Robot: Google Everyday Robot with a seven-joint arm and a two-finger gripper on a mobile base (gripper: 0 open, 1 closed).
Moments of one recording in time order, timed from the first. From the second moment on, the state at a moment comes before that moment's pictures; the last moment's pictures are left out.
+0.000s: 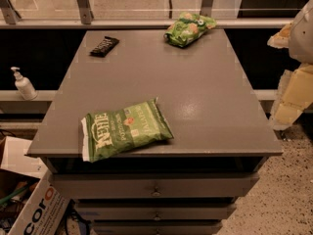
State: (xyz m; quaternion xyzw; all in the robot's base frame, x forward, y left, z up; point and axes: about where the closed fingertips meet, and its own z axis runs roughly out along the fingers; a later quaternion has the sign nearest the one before) arm 0.438 -0.217 0.976 -0.60 0.78 -0.03 0.16
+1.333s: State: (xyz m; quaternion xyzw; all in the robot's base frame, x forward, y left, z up) arm 0.429 -0.141 0.972 -0.63 0.75 0.05 0.21
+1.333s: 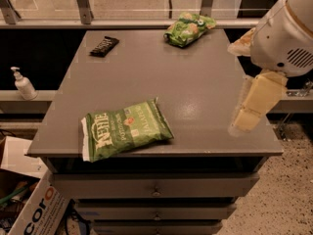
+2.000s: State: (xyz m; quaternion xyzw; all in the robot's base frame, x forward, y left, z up) arm 0.432 -0.131 0.964 -0.63 0.74 0.08 0.23
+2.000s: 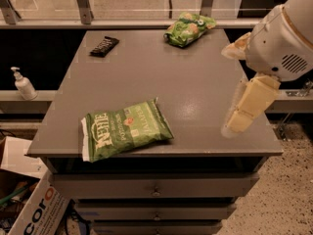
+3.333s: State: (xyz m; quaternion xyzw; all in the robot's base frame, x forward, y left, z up) arm 0.461 -0.052 0.900 -0.63 0.68 0.22 0.30
